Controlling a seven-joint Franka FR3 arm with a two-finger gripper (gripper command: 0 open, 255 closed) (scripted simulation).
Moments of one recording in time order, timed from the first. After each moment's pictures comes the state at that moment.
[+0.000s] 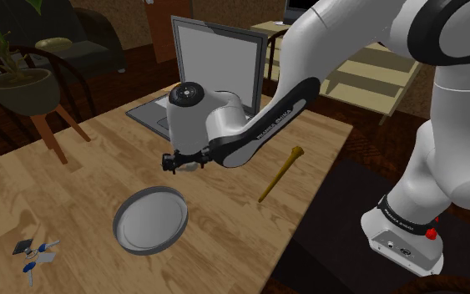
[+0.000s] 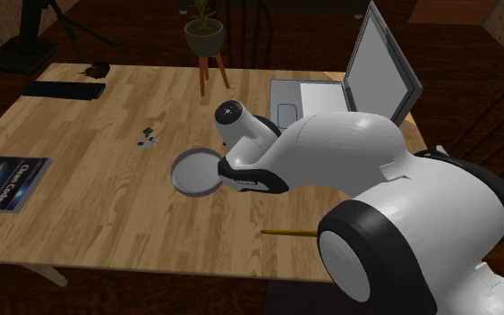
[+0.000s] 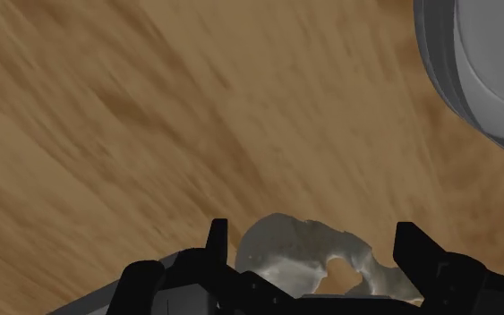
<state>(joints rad) 0.51 0.43 0.18 -1.92 -0.56 2.48 1.47</state>
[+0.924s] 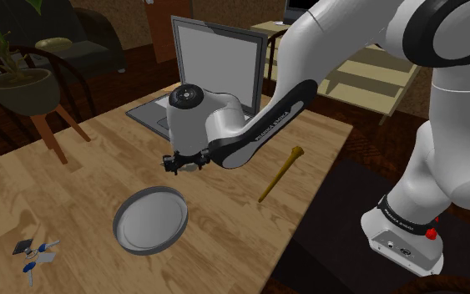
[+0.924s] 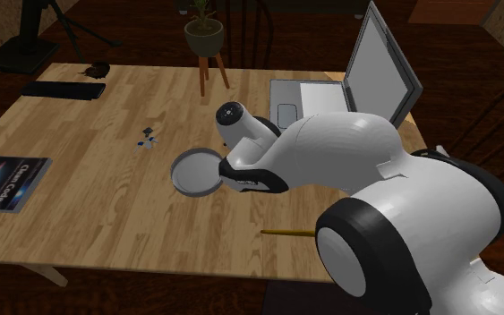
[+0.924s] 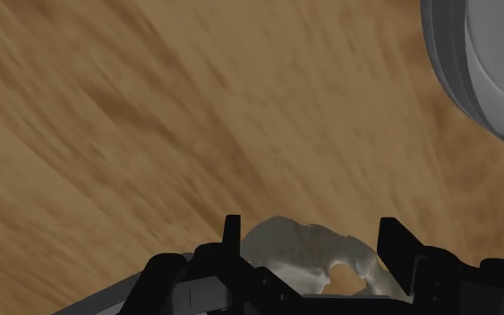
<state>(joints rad) 0.51 0.45 0.18 -1.92 -0.57 2.49 1.48</state>
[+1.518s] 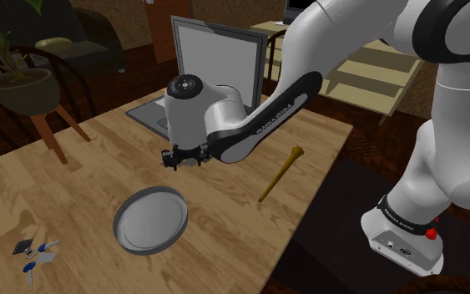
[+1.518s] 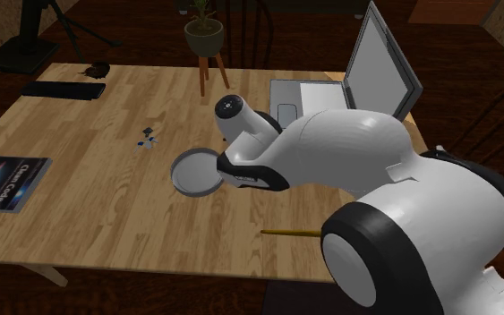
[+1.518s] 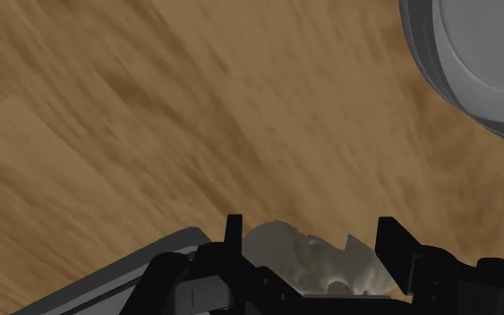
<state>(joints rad) 0.50 0.41 0.19 -1.91 -0.54 2.46 1.45</state>
